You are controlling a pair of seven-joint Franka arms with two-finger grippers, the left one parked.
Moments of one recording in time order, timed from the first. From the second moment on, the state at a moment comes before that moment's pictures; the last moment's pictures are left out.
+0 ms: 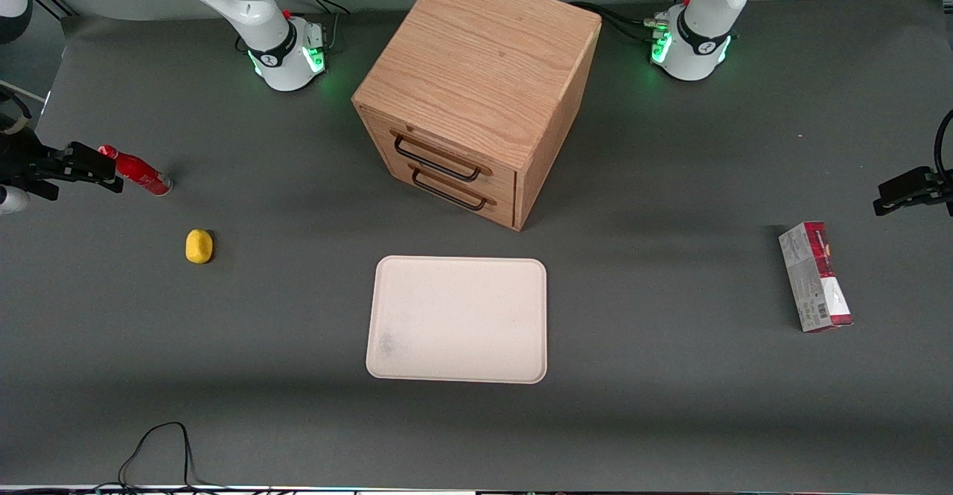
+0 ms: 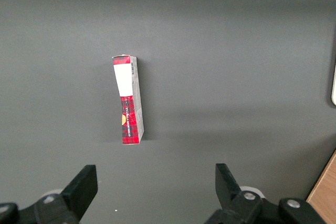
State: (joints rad) arm -0.01 0.03 -0.04 -1.56 -0.02 1.56 -0.13
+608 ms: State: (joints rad) arm -0.01 0.03 -0.04 -1.56 -0.02 1.55 -0.13
